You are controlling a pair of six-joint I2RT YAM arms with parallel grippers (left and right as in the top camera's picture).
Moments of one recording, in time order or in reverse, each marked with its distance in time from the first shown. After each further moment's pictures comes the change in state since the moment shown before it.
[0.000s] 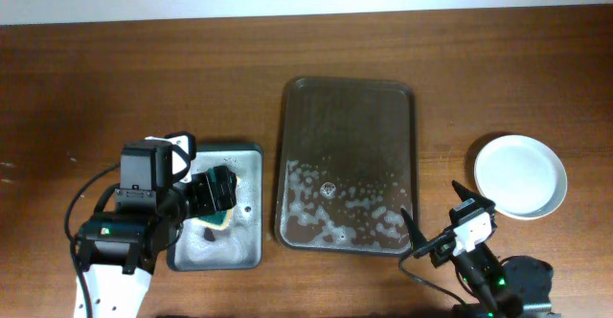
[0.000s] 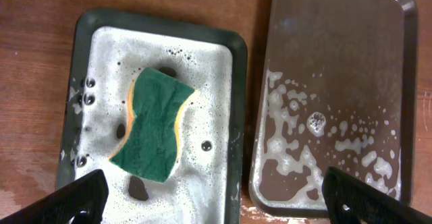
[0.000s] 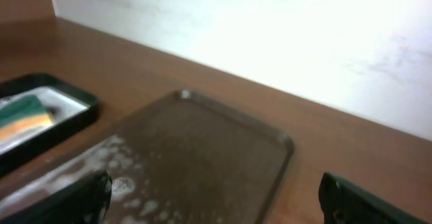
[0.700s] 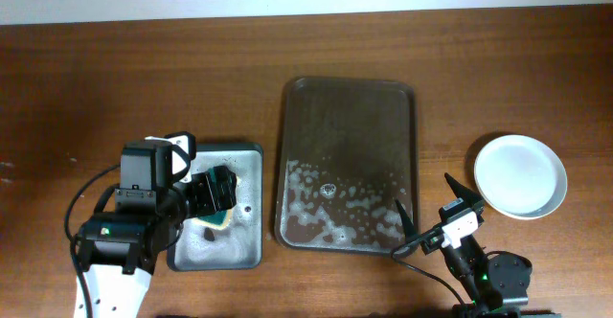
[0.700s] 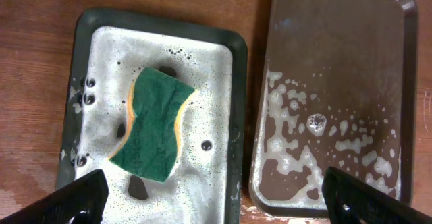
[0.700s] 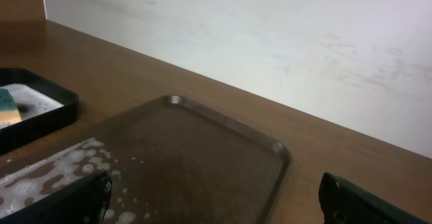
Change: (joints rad) left arm 0.000 0.000 0.000 -0.001 0.000 0.000; right arm 0.000 -0.011 -0.222 0.306 0.003 -0.013
